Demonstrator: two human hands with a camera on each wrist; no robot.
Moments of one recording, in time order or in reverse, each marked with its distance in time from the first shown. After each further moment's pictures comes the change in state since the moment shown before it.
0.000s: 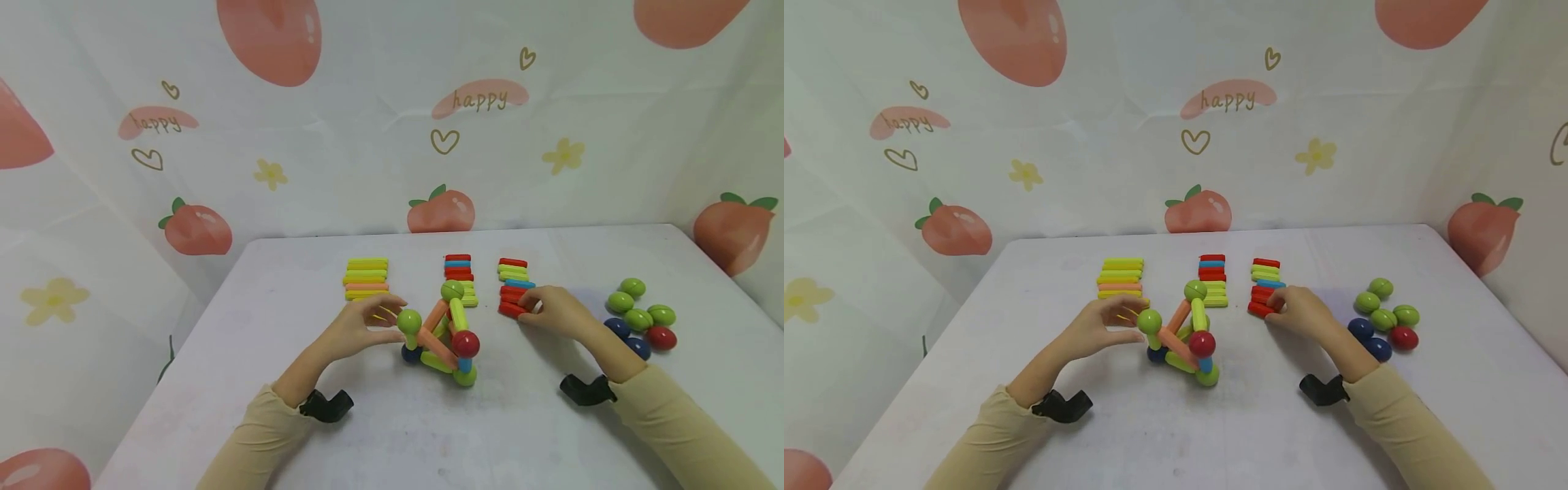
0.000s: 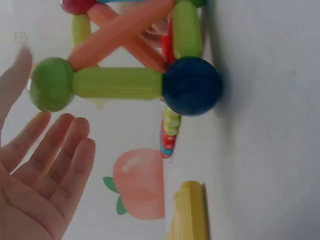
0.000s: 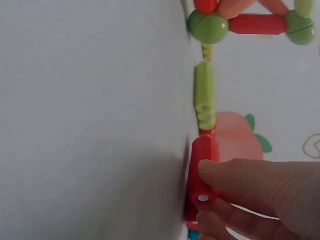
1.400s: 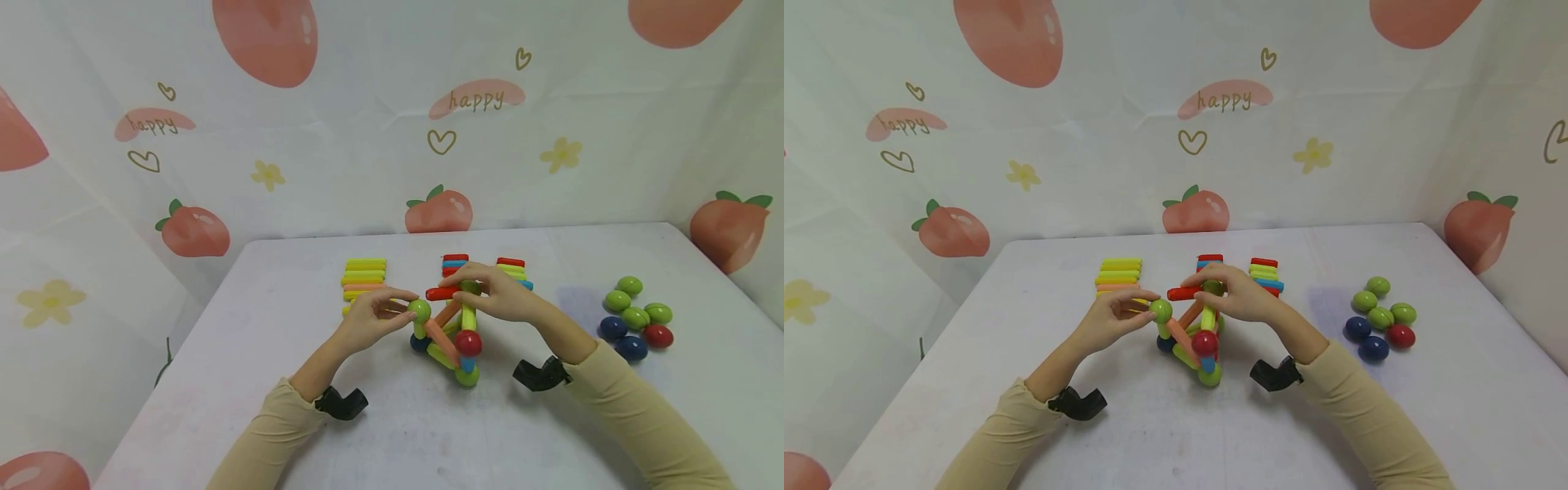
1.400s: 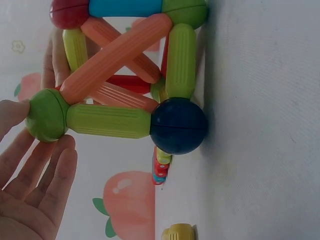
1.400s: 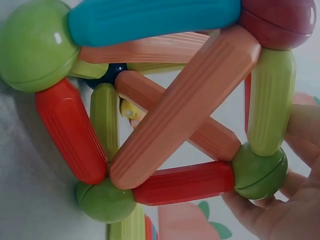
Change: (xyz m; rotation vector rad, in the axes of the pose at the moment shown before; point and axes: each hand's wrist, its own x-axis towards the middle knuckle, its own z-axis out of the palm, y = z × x) left_hand 0.018 0.004 0.015 -0.149 0.086 0.065; right_hand 0.022 -0.074 0.003 0.338 0.065 -0.534
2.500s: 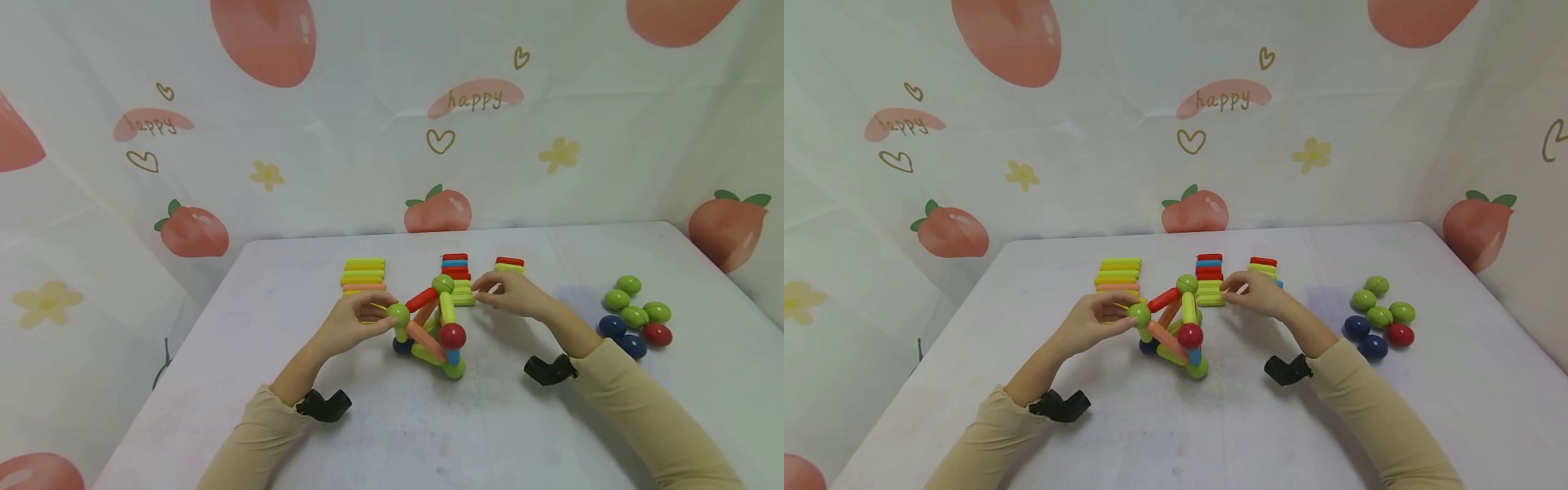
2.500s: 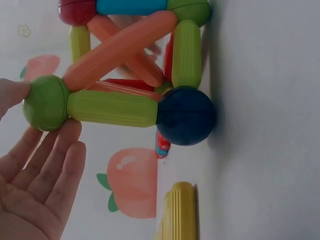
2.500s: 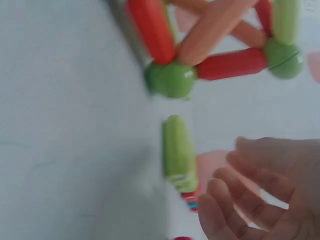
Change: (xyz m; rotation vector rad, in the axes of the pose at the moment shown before) left_hand -0.015 -0.002 -0.021 0.016 0.002 -0.126; right_hand -0.011 0.045 -0.010 -0.039 -0.046 0.390
